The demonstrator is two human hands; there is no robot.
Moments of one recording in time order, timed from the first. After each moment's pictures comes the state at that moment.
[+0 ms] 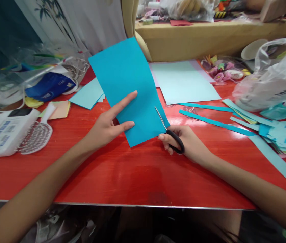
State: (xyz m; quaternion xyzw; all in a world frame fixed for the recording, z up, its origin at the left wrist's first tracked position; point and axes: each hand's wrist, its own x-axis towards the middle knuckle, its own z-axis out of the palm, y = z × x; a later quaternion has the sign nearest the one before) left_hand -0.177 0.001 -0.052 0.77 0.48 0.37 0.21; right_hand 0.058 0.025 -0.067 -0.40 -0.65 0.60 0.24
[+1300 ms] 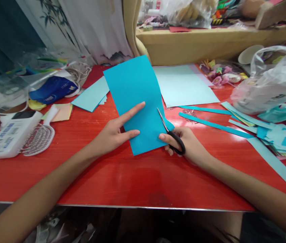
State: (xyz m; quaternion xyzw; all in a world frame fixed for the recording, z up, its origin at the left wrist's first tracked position) left_hand -0.169 -0.005 -0.054 0.77 0.48 0.33 0.27; right_hand 0.057 0.025 -0.068 -0.42 -0.65 0.59 0.24
